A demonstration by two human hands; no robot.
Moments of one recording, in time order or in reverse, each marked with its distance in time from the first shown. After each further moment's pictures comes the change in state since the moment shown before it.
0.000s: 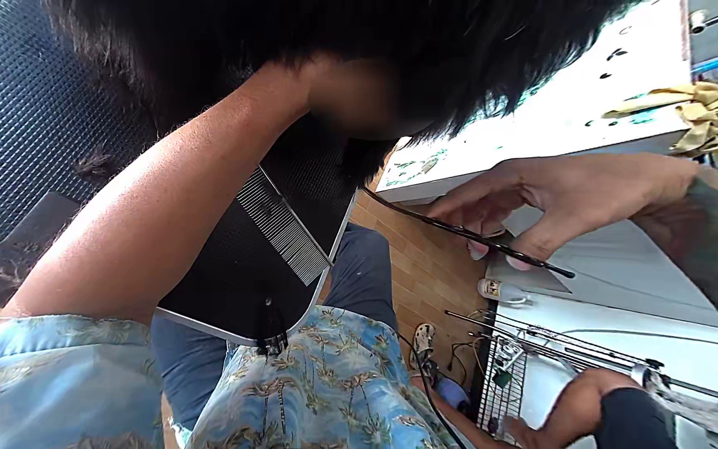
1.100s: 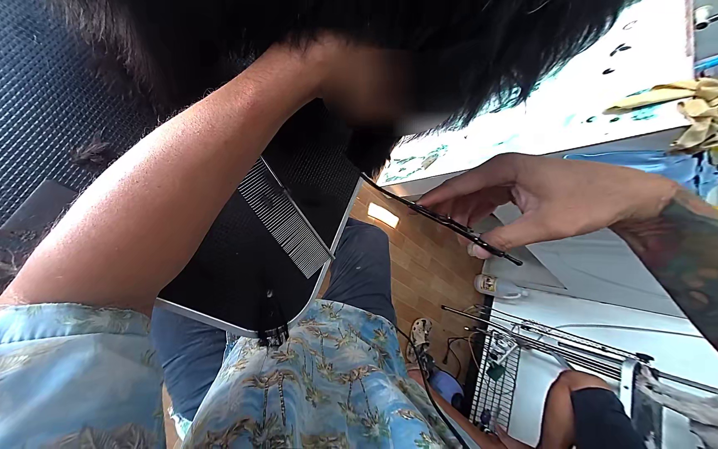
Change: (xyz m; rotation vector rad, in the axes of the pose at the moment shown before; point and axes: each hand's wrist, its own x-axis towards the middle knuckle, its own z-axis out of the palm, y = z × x) left_hand 0.000 0.006 -0.001 -0.145 -0.121 -0.081; right_hand 0.009 0.008 0.018 -0.066 0.168 -0.080
